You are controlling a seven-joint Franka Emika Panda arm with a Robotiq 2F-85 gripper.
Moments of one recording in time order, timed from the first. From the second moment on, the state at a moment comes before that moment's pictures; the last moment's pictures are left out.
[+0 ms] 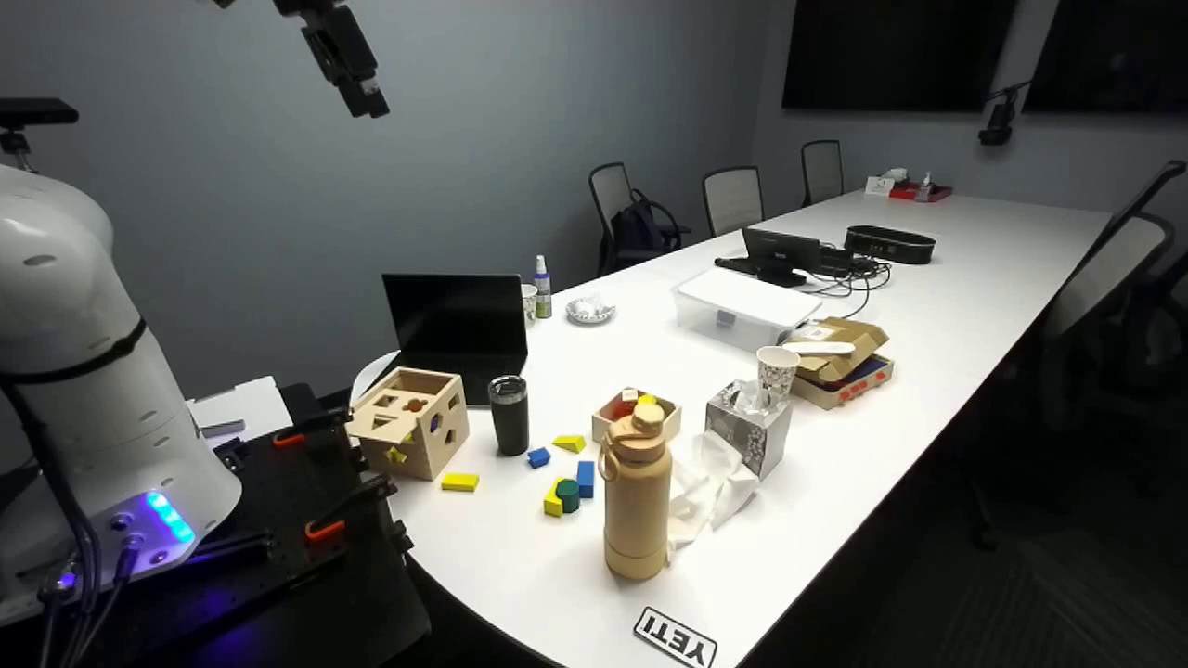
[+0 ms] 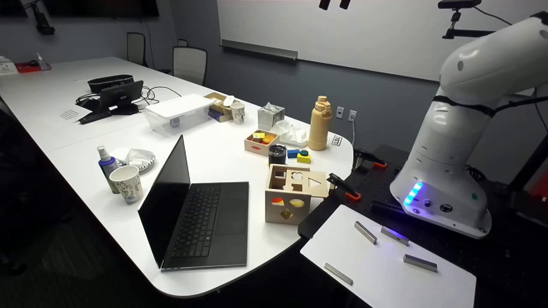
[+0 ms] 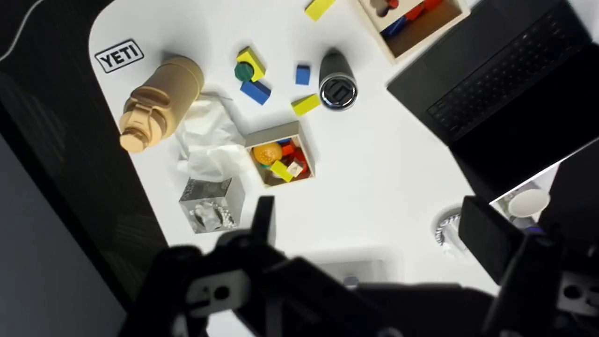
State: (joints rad) arm -0.01 -0.99 0.08 -2.56 -0.01 1.89 0.08
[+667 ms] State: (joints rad) arm -0.28 -0.53 0.05 -2.55 -0.23 2.39 0.28
